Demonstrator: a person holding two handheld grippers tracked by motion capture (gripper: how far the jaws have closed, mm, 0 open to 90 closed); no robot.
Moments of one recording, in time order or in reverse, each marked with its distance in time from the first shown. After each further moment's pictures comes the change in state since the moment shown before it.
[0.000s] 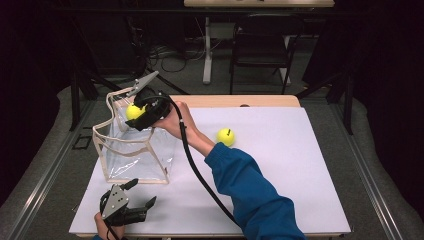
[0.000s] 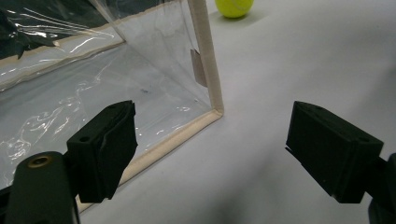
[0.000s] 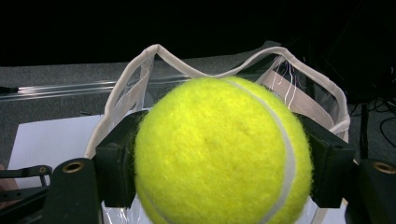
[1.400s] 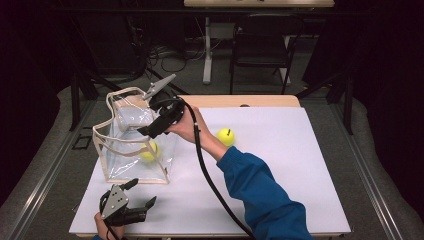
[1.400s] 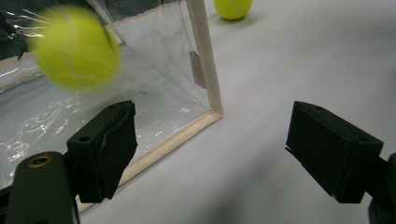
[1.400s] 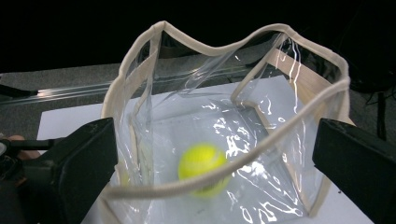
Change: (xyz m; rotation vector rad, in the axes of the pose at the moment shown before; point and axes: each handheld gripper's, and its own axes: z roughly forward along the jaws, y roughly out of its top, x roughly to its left) left arm 0.000 0.000 0.000 -0.004 -0.006 -0.002; right arm -0.005 -0.026 -0.023 -0.002 0.041 0.052
